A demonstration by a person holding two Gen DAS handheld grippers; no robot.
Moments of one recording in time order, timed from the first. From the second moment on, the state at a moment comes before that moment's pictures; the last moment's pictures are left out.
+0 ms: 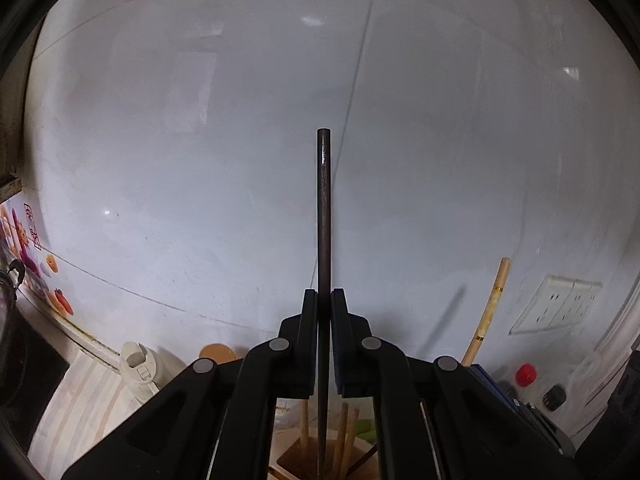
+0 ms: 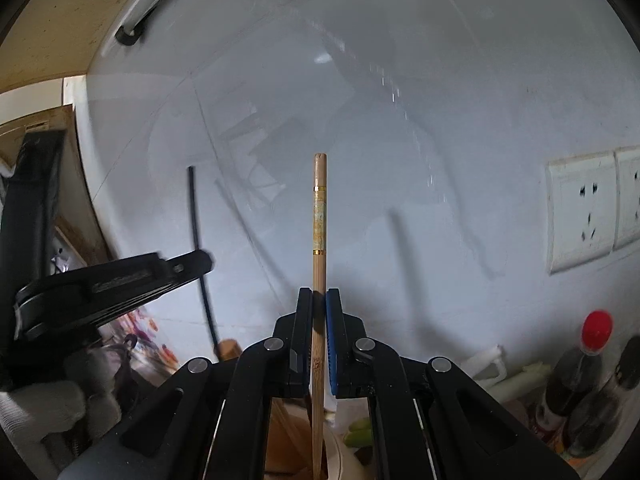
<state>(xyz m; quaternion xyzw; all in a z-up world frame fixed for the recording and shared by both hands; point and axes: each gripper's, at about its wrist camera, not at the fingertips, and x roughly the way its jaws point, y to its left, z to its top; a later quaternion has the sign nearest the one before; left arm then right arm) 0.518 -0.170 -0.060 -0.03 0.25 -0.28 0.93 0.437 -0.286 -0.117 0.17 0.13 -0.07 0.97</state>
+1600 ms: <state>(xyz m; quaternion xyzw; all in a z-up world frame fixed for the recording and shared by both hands) 0.316 -0.063 -0.314 0.12 0.62 -0.04 0.77 0.315 -0.204 -0.359 0.14 0.65 0.03 0.75</state>
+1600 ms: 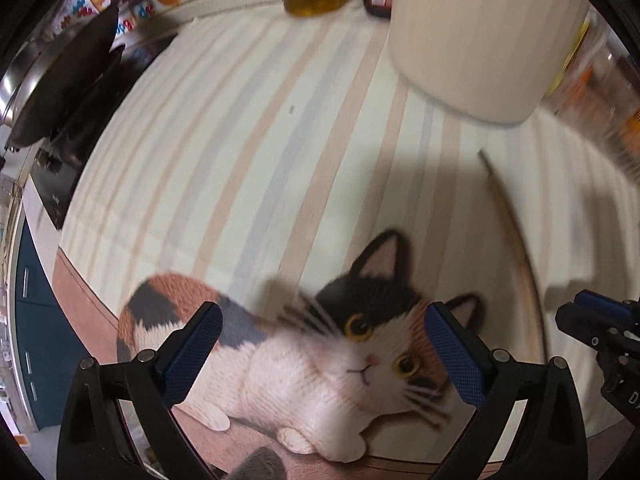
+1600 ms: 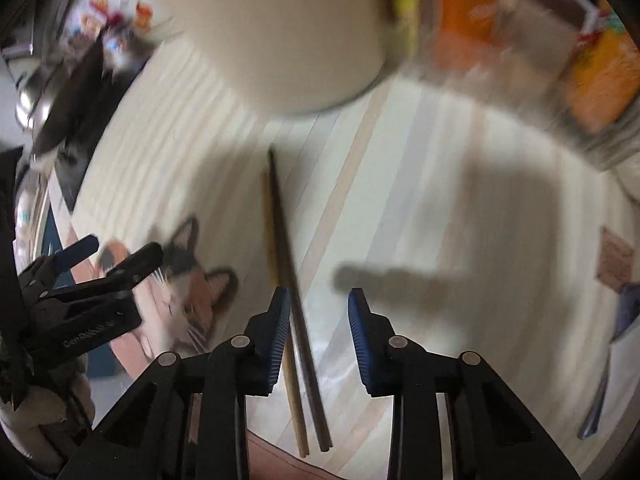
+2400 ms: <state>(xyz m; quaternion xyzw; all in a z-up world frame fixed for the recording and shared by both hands) 0.289 -0.115 -0.312 0.14 0.62 -0.07 0.77 0.288 -0.229 -0.368 0.11 0.67 -0.04 0.73</state>
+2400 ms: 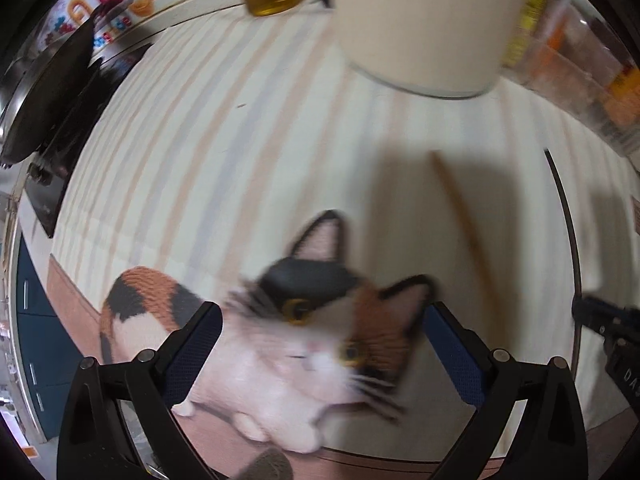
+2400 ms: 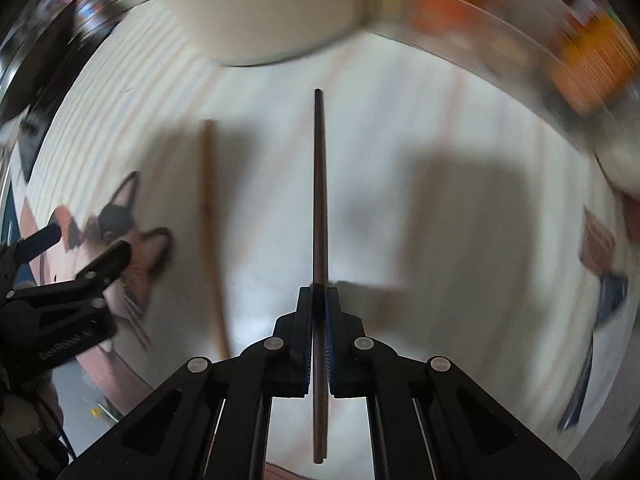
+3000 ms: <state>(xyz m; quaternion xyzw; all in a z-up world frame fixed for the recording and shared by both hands) 0.273 -0.216 -0.318 0.18 0.61 -0.15 0.76 0.219 -0.307 -0.358 0.24 0.68 -0.10 0.69</state>
